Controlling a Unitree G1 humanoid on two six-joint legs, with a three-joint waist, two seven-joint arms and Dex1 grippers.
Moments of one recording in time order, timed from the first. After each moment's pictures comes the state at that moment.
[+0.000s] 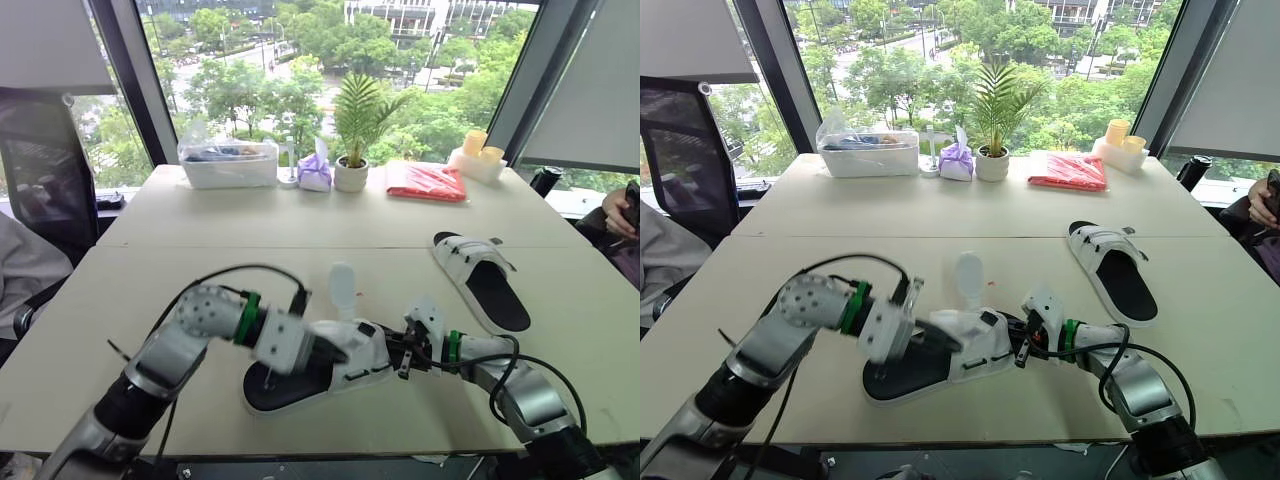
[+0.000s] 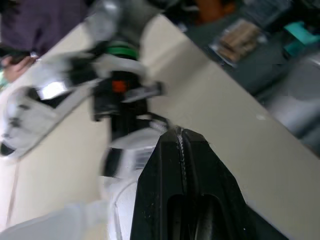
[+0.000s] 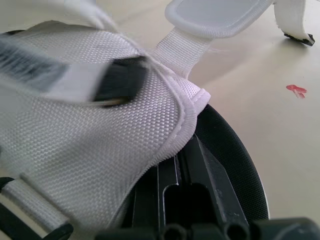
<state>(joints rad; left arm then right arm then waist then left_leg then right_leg) -0.48 0.63 -0.35 -0.25 -0.14 -0.18 -1.33 -0.26 -0.57 0.15 -0.03 0.29 0.35 0.89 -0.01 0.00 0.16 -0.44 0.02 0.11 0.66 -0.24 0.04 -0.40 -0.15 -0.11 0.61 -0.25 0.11</state>
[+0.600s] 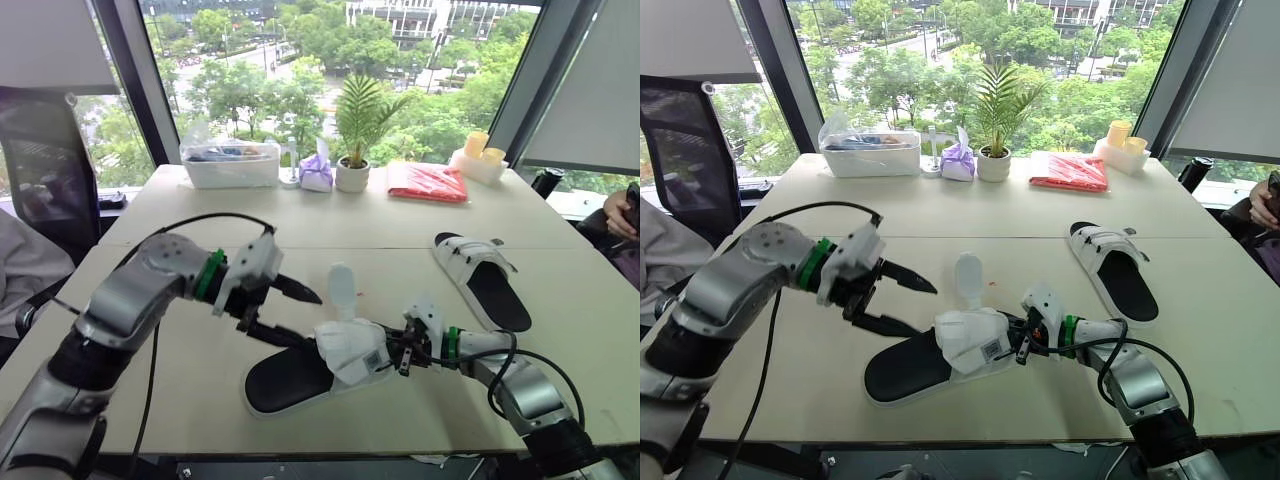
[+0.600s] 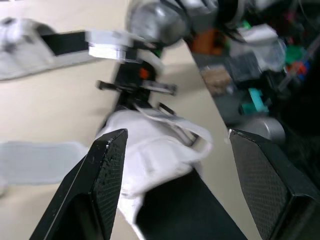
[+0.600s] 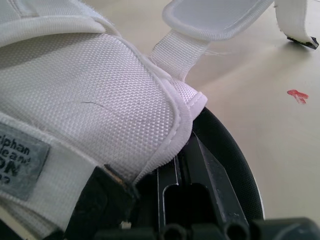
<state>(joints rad) -0.81 0.71 -0.22 -0.10 -0.53 0.63 -1.35 -0.30 -0.57 0.16 0.01 0.28 0.33 0.92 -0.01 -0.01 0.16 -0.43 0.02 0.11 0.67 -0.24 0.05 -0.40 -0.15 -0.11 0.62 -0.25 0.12</state>
